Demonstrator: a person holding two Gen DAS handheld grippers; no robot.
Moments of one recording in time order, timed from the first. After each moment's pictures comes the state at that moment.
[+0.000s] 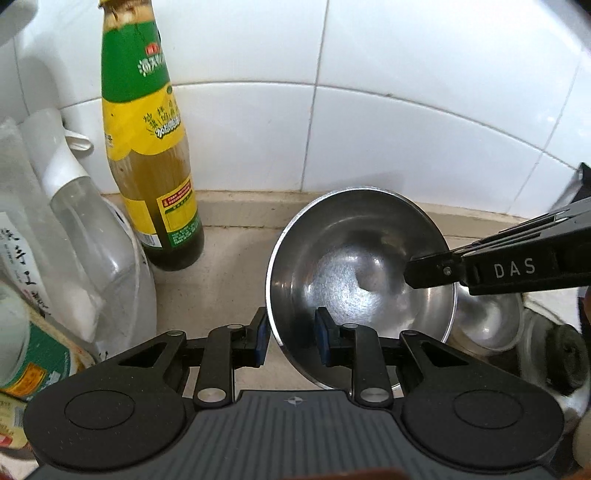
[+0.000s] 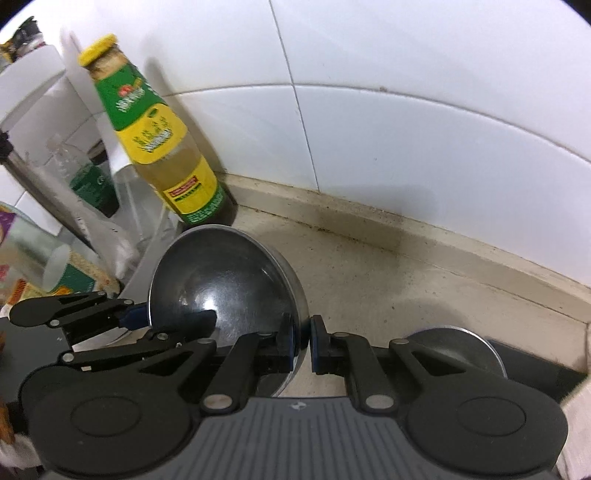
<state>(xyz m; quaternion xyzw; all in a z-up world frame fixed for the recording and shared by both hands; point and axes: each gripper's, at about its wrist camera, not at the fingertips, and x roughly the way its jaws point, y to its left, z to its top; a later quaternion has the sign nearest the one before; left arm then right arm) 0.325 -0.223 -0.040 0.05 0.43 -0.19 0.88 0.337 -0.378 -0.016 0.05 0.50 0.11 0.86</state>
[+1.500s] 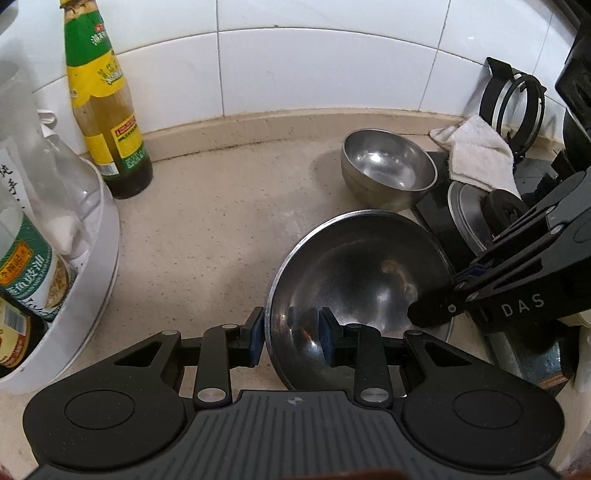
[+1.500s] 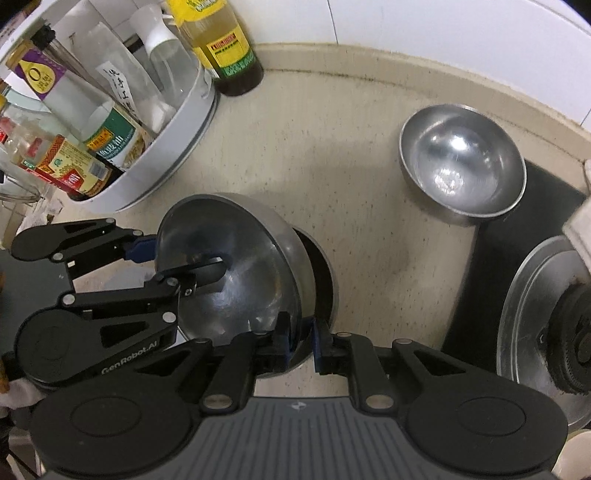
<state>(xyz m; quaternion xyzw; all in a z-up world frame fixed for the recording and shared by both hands) 0.228 -0.216 -0.059 0.13 0.45 -0.28 0.84 0.203 -0.360 -0.053 0.07 0.60 0.11 0.79</state>
